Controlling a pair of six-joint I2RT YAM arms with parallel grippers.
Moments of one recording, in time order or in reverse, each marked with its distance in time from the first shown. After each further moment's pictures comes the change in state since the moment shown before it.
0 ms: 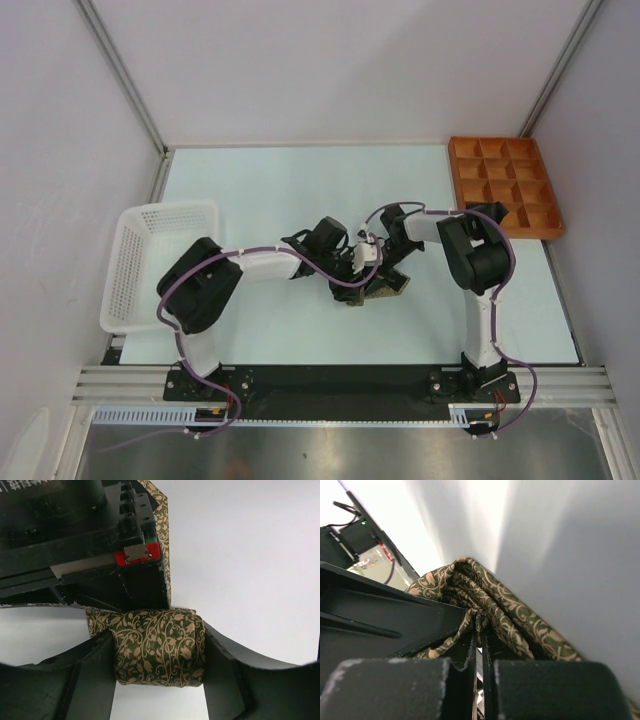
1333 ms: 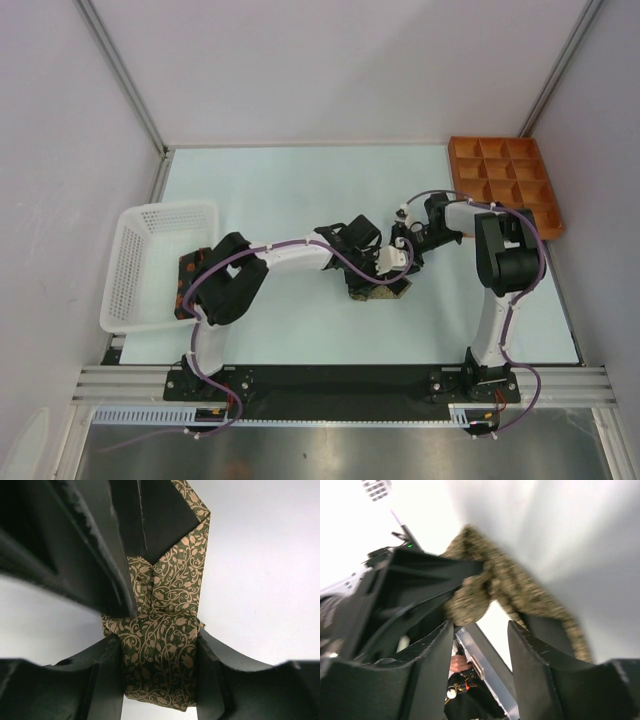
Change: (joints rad) left arm -0.095 0.187 0.323 -0.314 -0.258 0.088; right arm -0.261 -0.071 -0.014 -0.080 -0.097 -0.086
